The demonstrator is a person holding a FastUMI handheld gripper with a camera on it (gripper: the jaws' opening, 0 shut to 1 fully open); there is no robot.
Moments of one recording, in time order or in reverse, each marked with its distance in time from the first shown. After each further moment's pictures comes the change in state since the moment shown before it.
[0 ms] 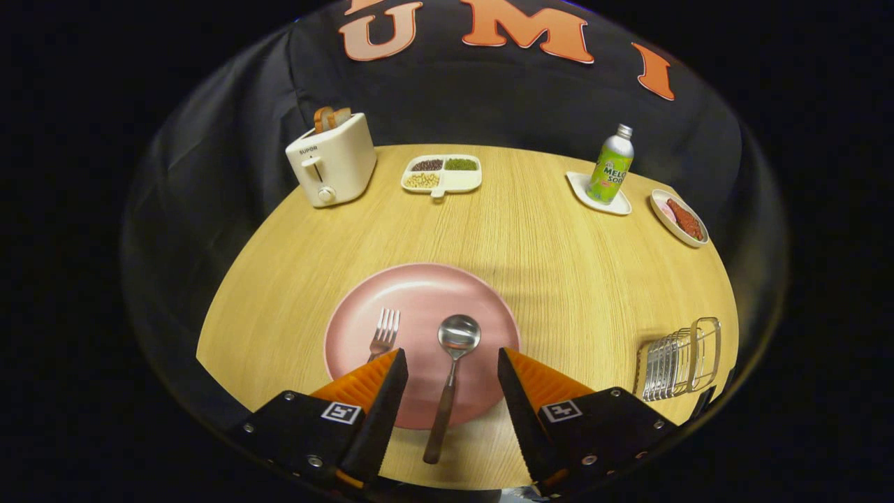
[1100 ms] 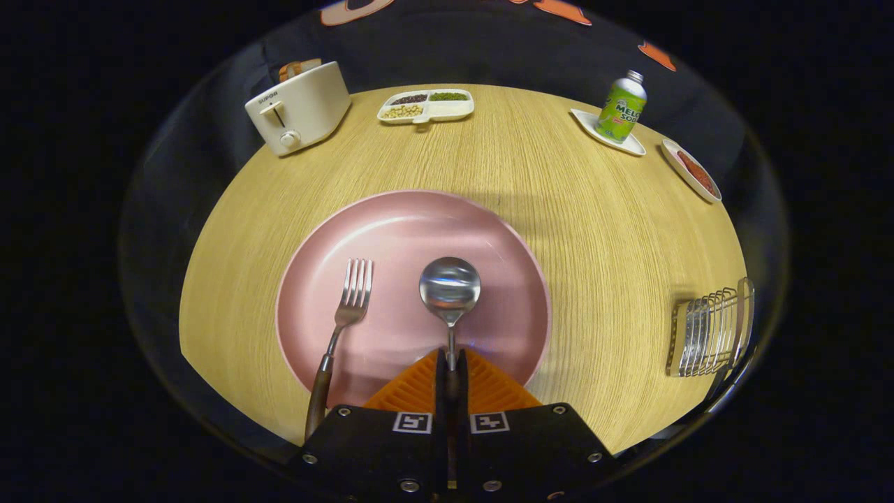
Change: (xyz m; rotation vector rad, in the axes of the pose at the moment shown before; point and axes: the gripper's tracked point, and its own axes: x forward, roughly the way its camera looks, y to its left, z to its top) arm 0.039 0.000 -0.034 0.067 0.165 -0.025
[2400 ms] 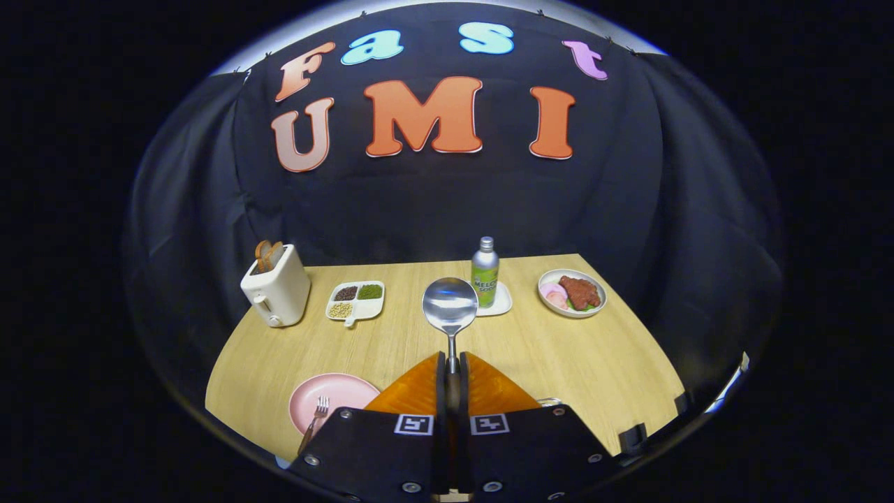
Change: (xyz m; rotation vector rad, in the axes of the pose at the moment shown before) arm -0.217 -0.184 0.132 0.115 -0.593 -0.153
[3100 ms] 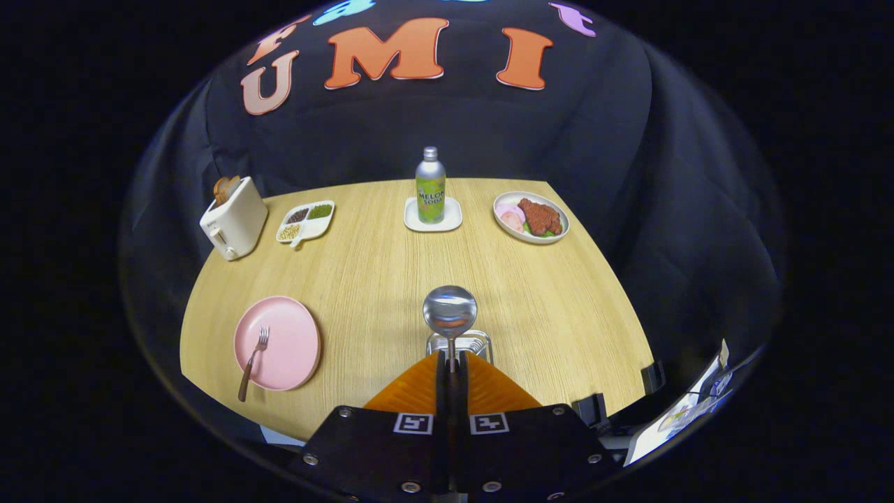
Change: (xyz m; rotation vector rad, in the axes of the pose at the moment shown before) arm 0.000 -0.079 -0.109 -0.044 0.367 -0.063
